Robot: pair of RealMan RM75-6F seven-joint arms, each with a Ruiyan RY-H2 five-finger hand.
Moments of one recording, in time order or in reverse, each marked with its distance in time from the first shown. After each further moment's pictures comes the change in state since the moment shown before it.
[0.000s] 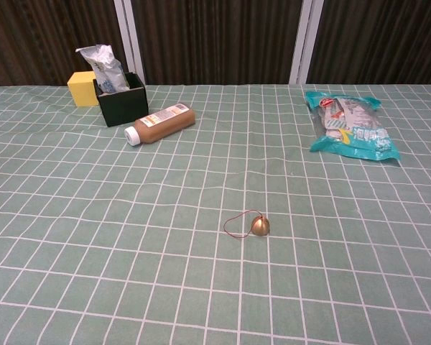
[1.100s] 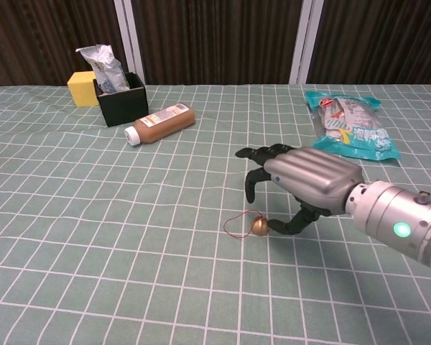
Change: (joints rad) left arm -0.011 0.039 0.010 0.011 -0.033 -0.047 -0.102; right arm 0.467 -0.521 0.269 0.211 0.269 -0.601 -0.273
